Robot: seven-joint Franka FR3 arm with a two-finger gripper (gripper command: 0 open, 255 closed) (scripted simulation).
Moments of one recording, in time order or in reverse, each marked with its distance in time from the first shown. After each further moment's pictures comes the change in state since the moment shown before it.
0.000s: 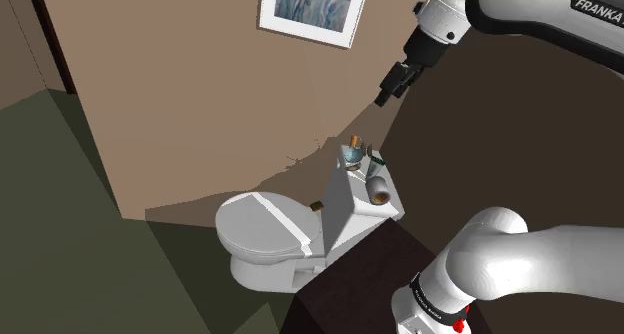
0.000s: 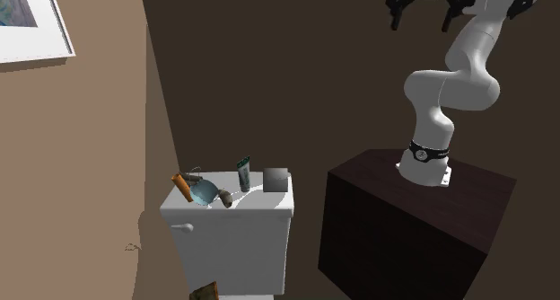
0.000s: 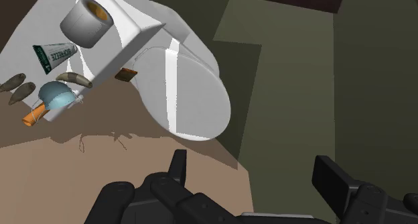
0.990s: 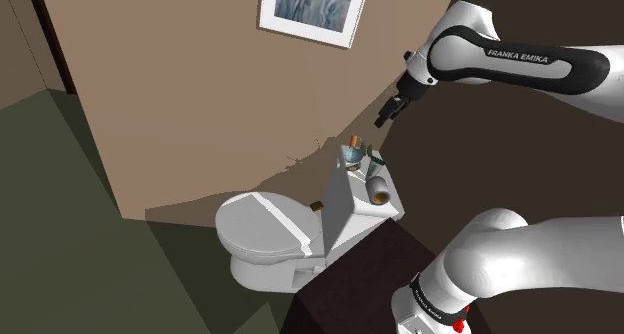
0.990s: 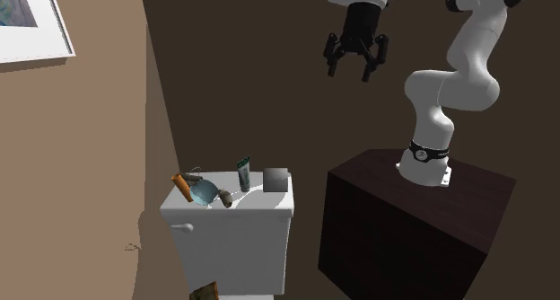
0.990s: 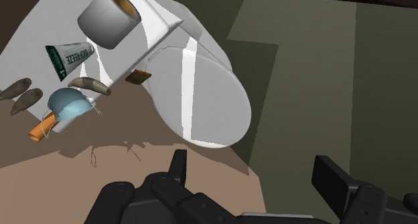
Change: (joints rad) arm -0.055 0.123 -0.244 -0.193 -0.083 0.323 -0.243
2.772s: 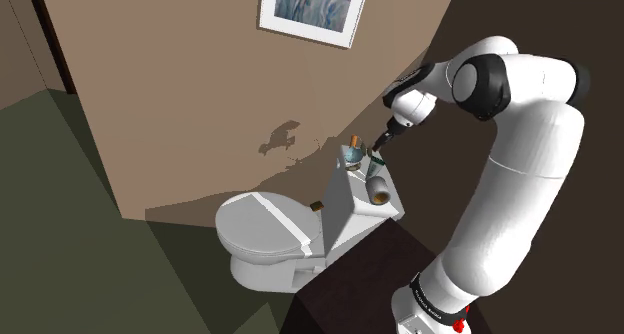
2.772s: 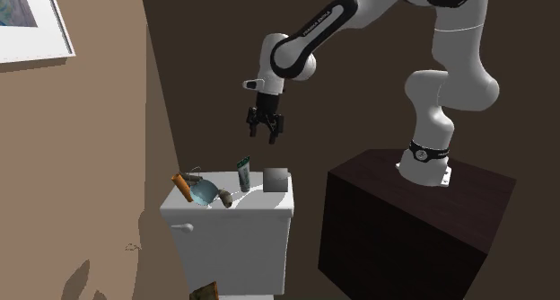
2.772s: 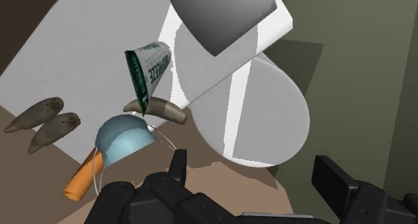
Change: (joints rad) arm -0.028 0.972 -0.412 0.341 0.651 0.422 -0.905
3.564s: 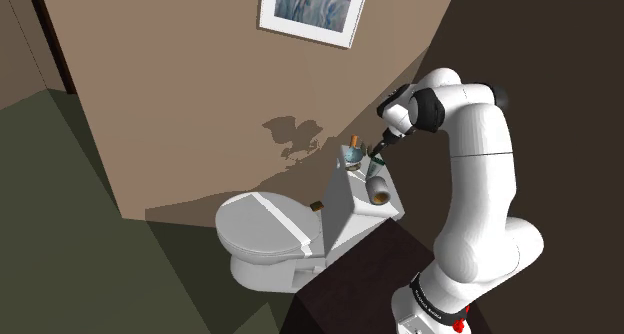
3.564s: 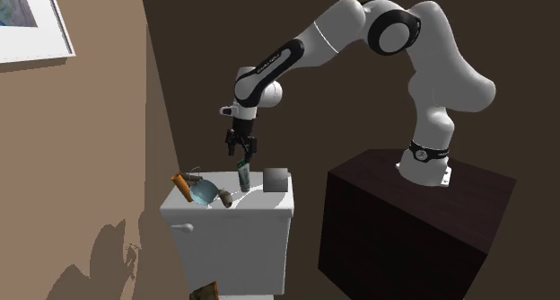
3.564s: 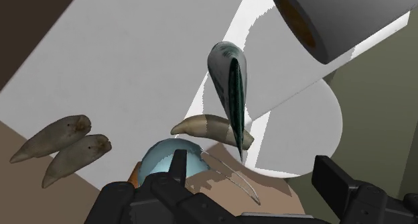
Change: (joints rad) arm -0.273 0.457 0.146 0.432 0.229 -0.078 -0.187
